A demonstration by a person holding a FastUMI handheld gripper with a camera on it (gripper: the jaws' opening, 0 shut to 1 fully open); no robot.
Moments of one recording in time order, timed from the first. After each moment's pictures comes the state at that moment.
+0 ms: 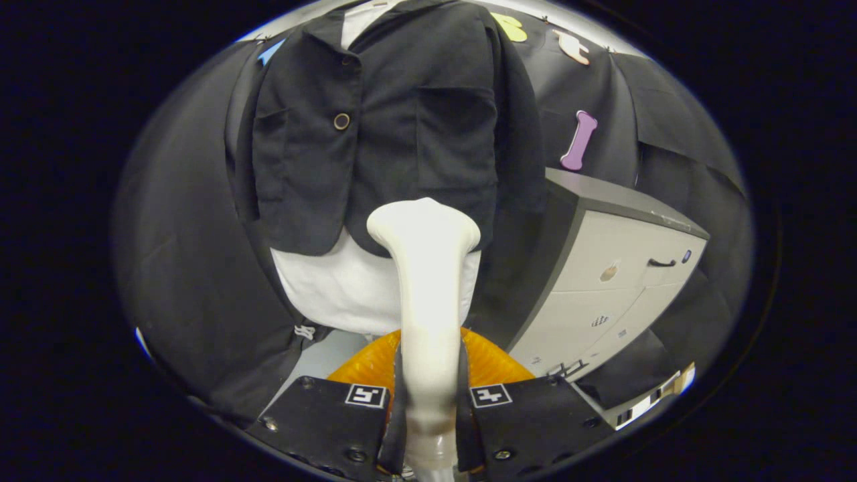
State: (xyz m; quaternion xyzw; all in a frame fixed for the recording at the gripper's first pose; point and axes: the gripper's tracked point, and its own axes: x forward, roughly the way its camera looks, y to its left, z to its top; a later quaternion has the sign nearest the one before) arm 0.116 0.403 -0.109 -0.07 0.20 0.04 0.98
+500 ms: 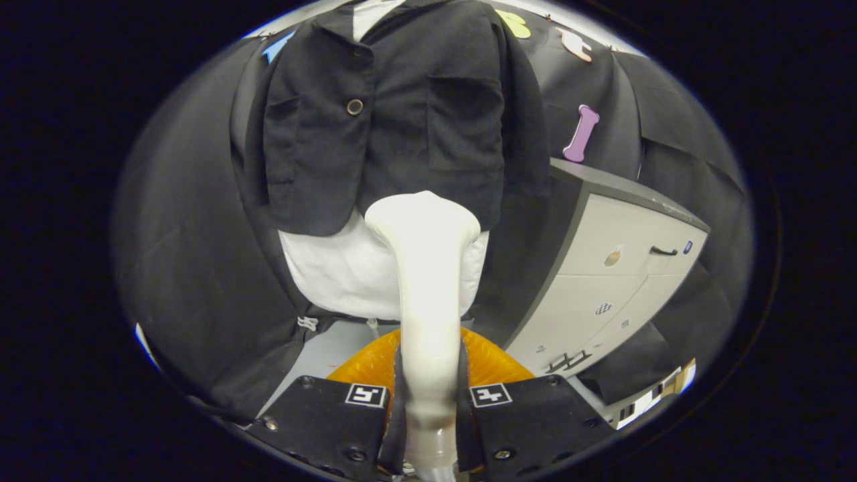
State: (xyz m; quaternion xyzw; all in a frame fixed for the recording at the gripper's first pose) arm 0.100 0.416 -0.108 -0.07 0.20 0.05 0.98
